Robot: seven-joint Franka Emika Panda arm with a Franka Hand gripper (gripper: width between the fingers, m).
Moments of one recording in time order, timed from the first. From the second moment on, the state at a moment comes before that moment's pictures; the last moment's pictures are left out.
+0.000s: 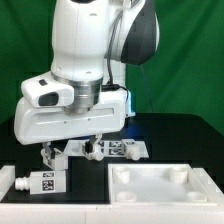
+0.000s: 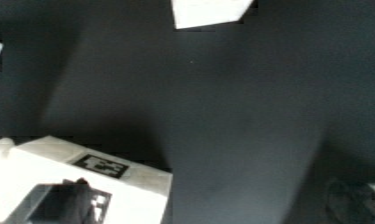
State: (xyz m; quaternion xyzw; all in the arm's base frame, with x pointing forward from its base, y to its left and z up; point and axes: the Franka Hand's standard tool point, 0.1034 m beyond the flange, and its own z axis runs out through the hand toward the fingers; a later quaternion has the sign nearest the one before) arm 0.515 -0.099 0.053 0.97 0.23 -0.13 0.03
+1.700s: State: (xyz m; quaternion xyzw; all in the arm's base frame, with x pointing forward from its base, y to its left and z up) arm 0.454 -0.131 0.019 0.86 0.24 -0.43 0.11
